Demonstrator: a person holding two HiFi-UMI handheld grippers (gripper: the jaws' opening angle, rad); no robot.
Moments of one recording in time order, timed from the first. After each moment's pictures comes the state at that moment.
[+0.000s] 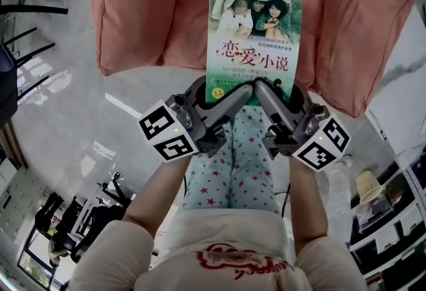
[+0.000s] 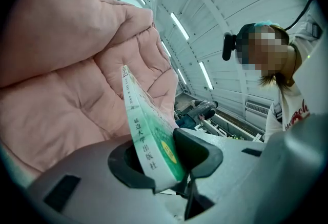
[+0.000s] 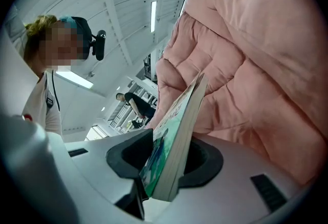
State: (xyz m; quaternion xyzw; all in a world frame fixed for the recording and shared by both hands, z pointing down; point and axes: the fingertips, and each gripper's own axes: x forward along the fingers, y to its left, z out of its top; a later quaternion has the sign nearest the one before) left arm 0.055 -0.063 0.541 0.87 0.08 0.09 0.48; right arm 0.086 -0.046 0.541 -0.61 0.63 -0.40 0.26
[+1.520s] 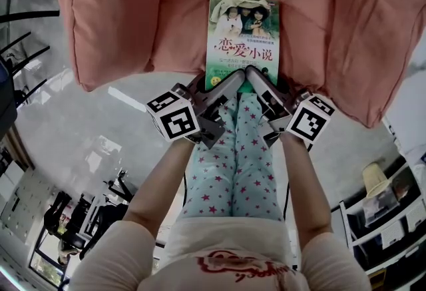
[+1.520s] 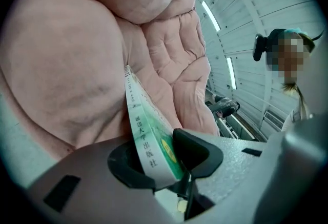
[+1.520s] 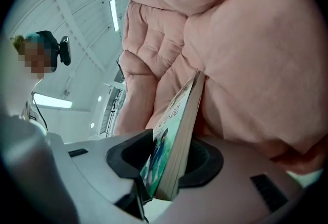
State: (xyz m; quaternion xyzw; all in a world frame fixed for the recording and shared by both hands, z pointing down) left arm 0.047 -0.048 0.610 0.81 0.03 0.20 0.56; right arm 0.077 -0.028 0.617 -0.58 0.54 -0.53 0.30
